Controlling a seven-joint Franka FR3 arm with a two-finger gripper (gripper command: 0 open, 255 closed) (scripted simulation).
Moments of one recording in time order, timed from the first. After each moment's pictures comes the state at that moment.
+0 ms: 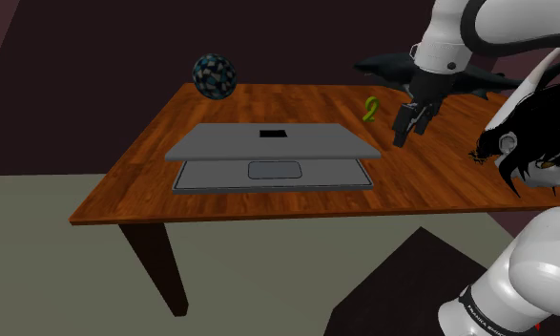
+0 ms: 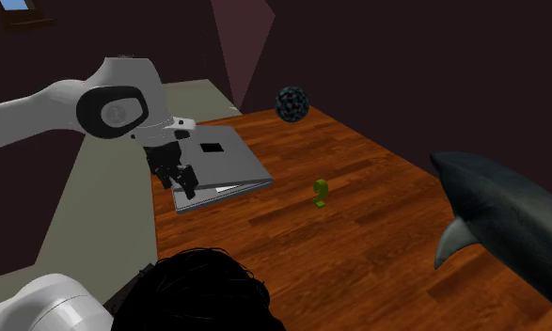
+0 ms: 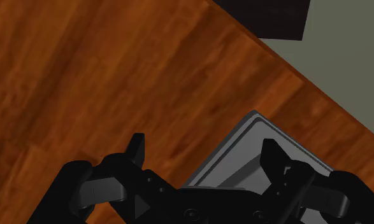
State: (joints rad) arm -0.01 -0.77 0.06 -2.37 -0.01 1.62 0.03
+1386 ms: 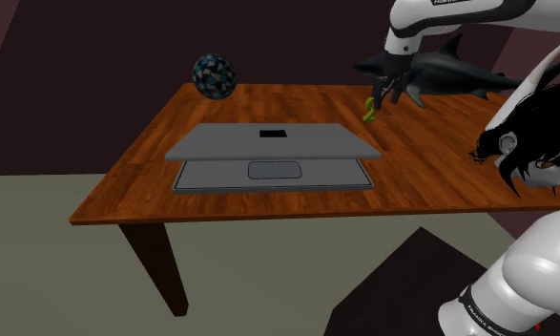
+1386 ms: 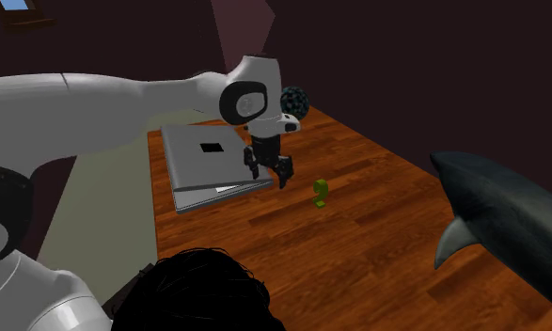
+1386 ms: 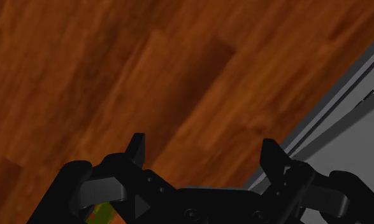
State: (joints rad) arm -0.12 -0.15 -0.17 -1.87 -0.07 1.73 -0.25
